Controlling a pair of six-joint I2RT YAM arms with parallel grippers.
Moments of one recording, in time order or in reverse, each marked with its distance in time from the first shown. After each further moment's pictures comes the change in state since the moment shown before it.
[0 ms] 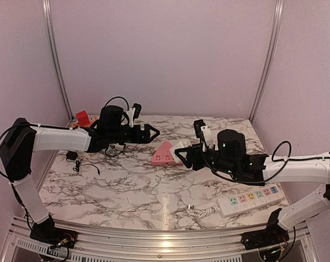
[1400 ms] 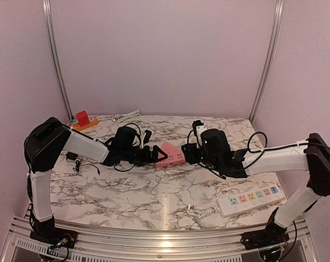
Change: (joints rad) left arm -0.027 0.288 0.004 0.112 0.182 -0.210; right arm -0.083 0.252 0.100 -0.024 0.309 -0.048
